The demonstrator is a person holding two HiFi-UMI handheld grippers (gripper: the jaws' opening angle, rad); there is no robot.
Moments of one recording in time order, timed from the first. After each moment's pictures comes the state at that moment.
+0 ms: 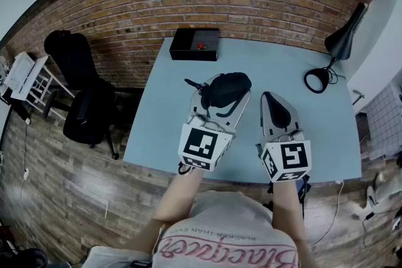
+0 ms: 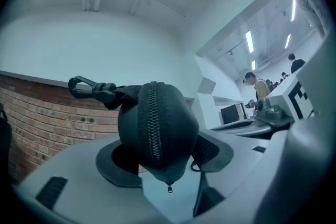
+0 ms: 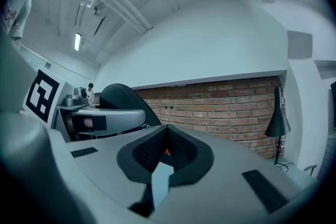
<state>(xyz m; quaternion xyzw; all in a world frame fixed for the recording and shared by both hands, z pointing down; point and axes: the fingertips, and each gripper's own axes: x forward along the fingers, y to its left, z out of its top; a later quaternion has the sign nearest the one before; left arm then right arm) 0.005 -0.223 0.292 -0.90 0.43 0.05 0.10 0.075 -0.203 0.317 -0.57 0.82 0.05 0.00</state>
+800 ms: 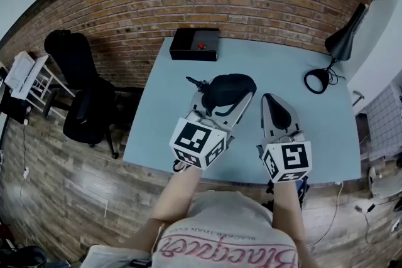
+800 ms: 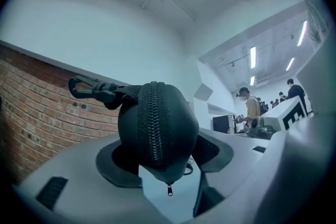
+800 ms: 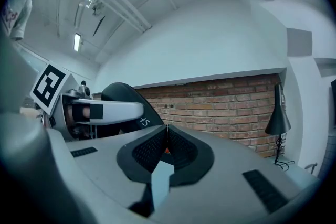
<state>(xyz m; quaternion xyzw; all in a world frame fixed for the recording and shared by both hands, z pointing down) 0.011 -0.223 0.290 -0.92 0.38 0.08 0.02 0.079 -0.205 0.320 -0.56 0.83 0.05 0.00</state>
